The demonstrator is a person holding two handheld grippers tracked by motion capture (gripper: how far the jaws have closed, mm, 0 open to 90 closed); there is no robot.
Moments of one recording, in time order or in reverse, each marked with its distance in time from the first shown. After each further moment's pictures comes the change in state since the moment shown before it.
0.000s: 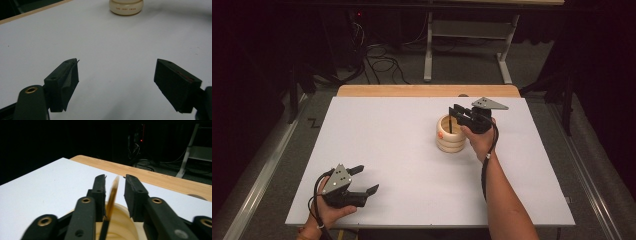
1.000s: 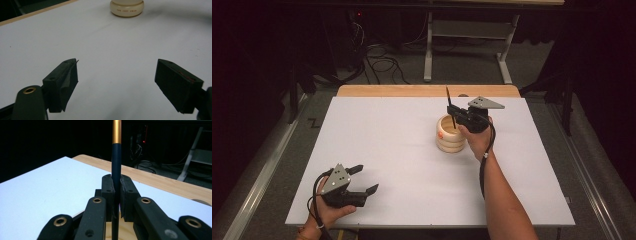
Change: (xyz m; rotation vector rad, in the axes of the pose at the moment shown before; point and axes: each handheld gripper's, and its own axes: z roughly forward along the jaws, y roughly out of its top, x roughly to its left) left arm 0.001 0.000 -0.001 -0.010 0.007 -0.005; right arm 0.006 0.003 0.006 0.005 0.013 -0.031
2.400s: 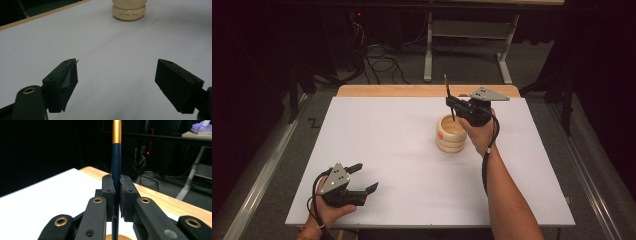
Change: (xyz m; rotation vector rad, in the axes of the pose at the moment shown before) left arm -0.001 0.003 -0.001 -0.016 0.016 -0.002; right arm 0.014 0.037 -0.016 -0.055 0.040 -0.050
